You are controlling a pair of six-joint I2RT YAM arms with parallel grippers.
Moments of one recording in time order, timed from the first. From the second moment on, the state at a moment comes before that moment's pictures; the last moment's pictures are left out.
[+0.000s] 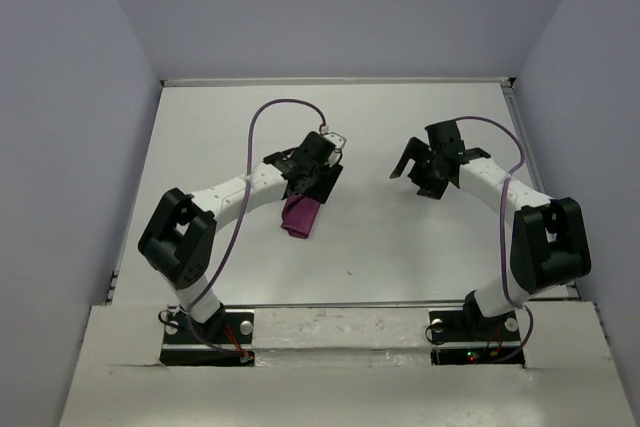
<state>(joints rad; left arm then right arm) -0.72 1.68 1.20 -0.47 -0.21 -0.11 0.25 1.55 1.03 -0.45 -0.09 0.75</state>
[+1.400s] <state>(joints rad) -0.75 1.88 1.26 -0.41 -0.32 -0.08 0.26 1.55 1.03 -0.46 -0.09 0.75</state>
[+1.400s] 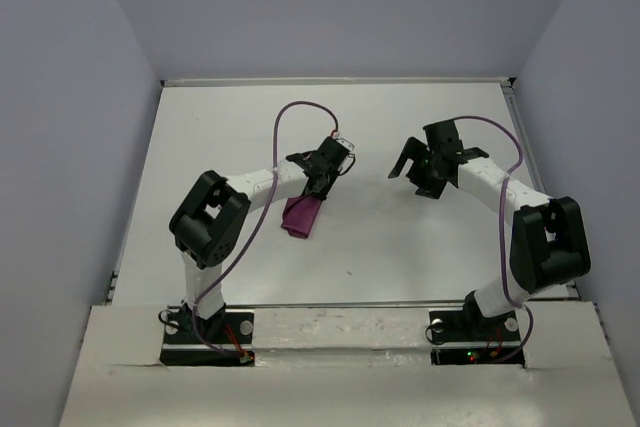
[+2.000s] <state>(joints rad) -0.75 1.88 1.27 -0.42 -0.33 -0.07 0.26 1.55 1.03 -0.46 -0.09 0.75</state>
